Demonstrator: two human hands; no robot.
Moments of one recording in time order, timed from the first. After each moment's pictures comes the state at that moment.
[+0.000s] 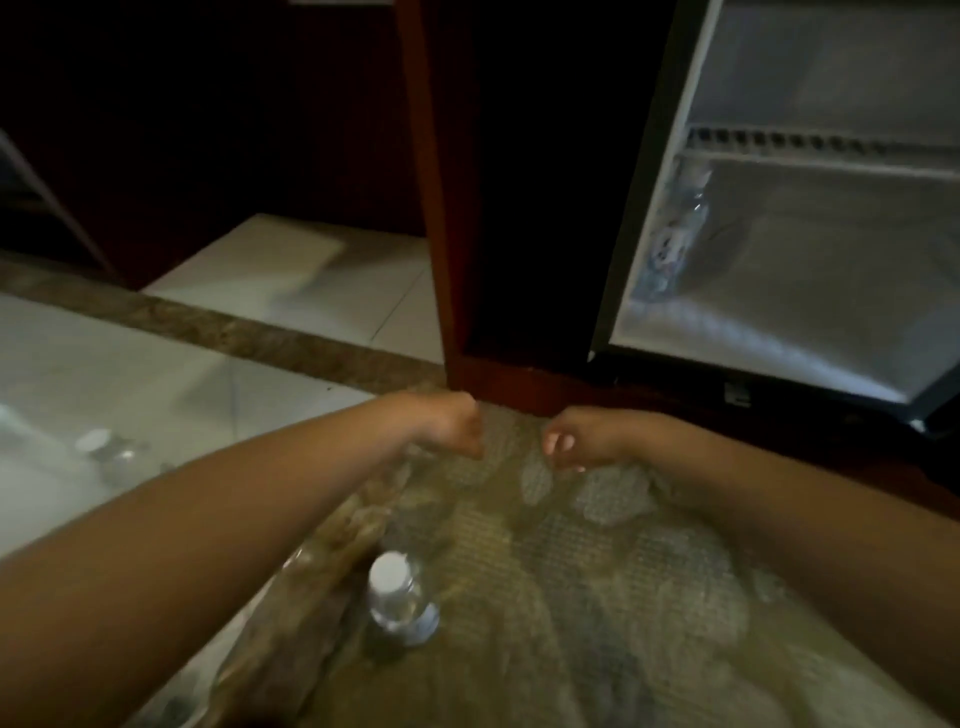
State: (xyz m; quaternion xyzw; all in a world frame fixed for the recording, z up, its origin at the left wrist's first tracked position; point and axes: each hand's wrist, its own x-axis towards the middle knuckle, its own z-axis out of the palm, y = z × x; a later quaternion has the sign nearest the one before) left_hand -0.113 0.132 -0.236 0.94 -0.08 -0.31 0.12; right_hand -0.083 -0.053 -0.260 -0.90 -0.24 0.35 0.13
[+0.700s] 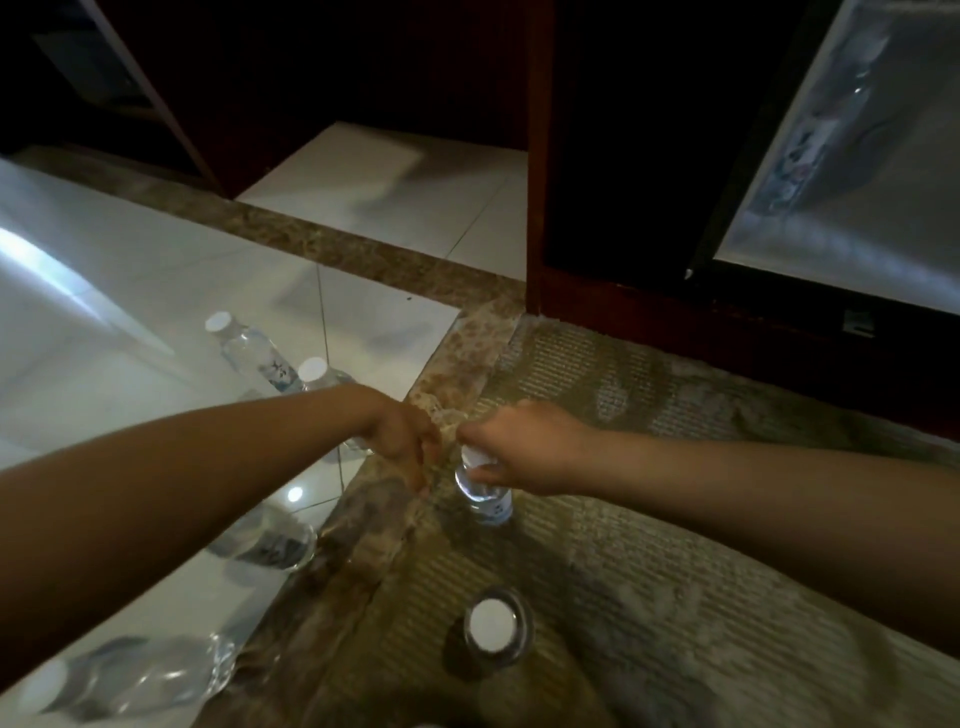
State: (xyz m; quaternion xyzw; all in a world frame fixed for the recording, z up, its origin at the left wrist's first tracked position) left_hand -0.213 0.228 -0.272 0.85 -0.03 -0.52 0.03; right_hand -0.205 0.056 -0.271 -0.84 -0.52 0.13 0.05
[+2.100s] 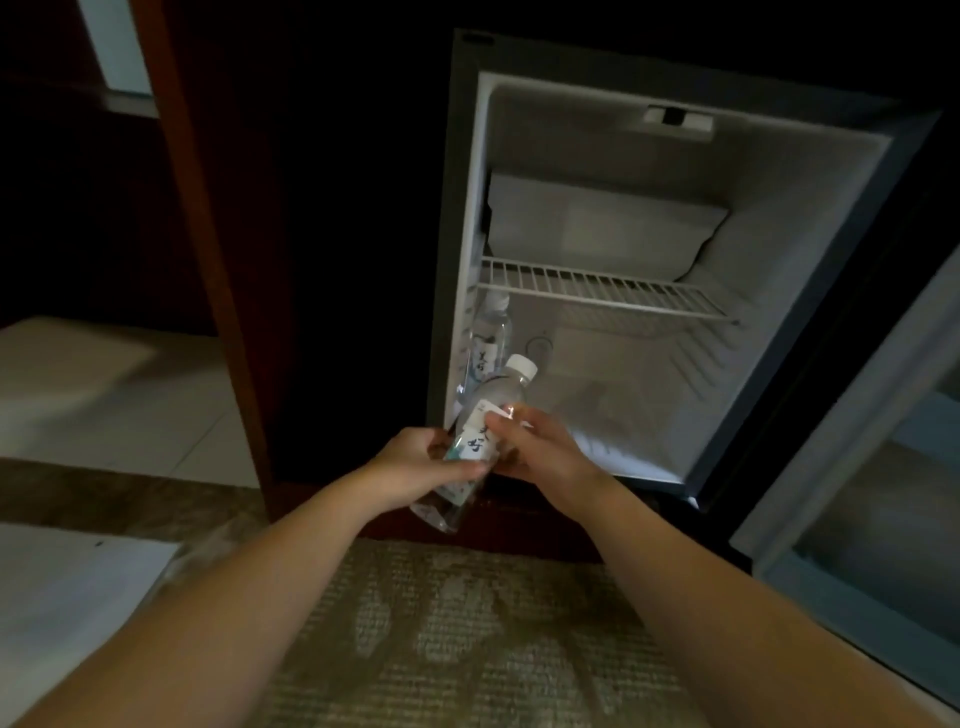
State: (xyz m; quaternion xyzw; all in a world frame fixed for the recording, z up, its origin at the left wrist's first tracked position) left_hand -0.044 0.005 -0.220 0.84 -0.07 -0.15 0.51; right_hand -0.048 -0.161 -0.213 -0.71 0.04 0.09 0.70
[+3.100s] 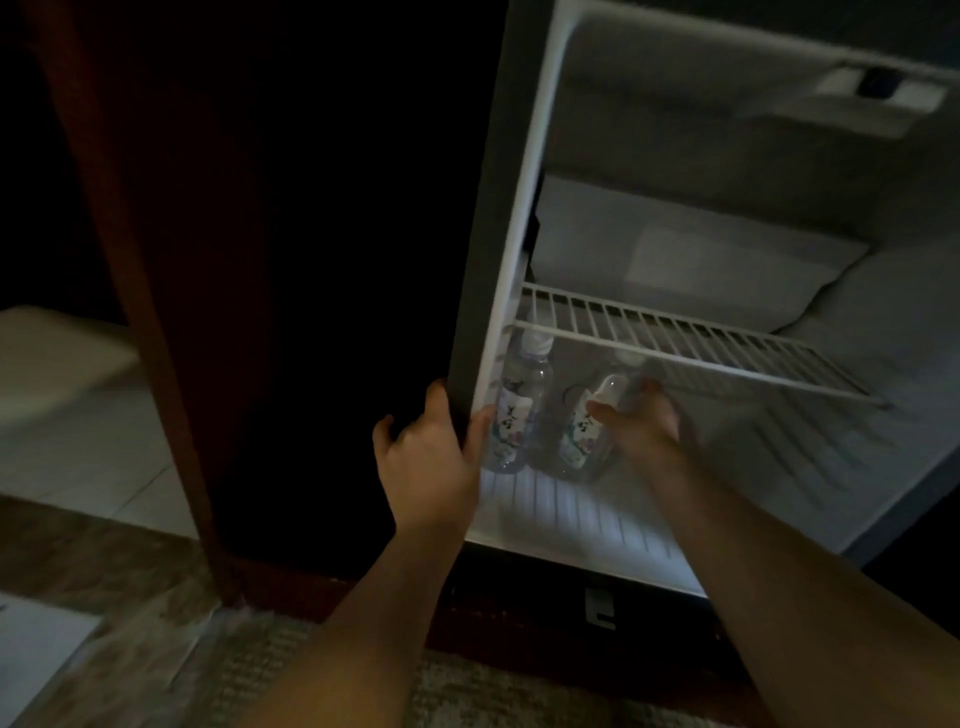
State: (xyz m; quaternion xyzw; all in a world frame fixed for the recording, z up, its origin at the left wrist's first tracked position) left_hand 0.056 -0.040 -0.238 0.91 0.09 0.27 0.30; right_hand 0.129 -0.233 -0.216 -0.87 0.18 -0.14 0.43
